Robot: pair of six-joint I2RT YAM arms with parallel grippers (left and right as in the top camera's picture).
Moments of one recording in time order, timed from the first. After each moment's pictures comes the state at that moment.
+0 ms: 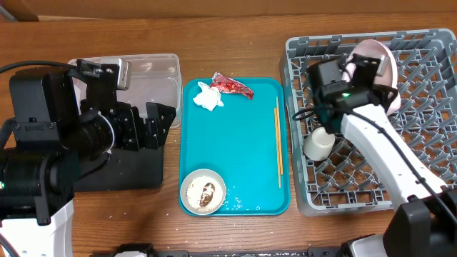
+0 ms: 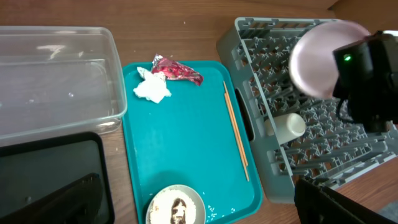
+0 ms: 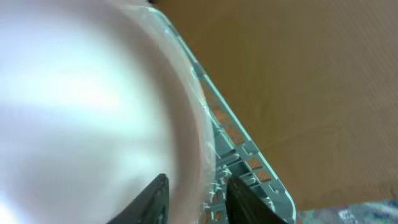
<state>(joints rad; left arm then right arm) 0.01 1.21 1.77 -1.39 0.45 -0.08 0.29 1.61 1.25 -0.91 1.21 0.48</state>
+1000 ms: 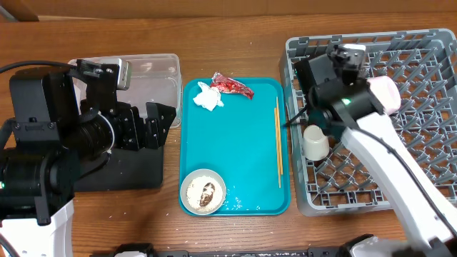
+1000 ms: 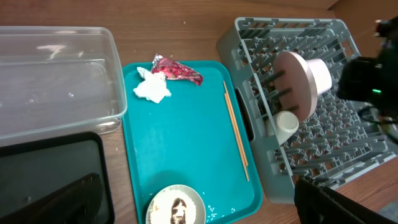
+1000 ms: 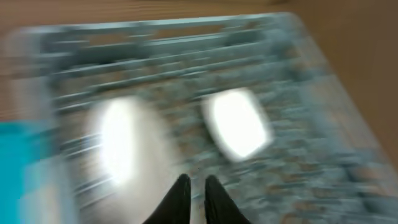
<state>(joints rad) 0.01 1.21 1.77 -1.39 0.45 -0.08 0.42 1.49 1.42 -1.00 0.74 0.46</state>
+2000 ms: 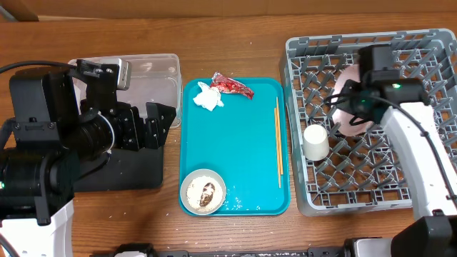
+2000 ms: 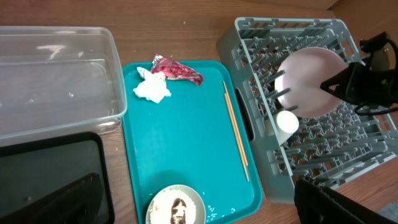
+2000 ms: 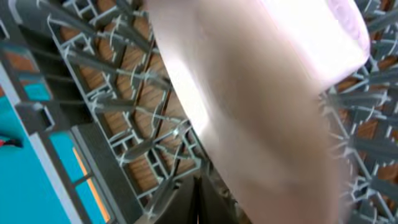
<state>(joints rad) 0.01 1.21 1.77 -1.39 0.45 -0.08 0.03 1.55 1.35 -0.97 0.12 0.45</state>
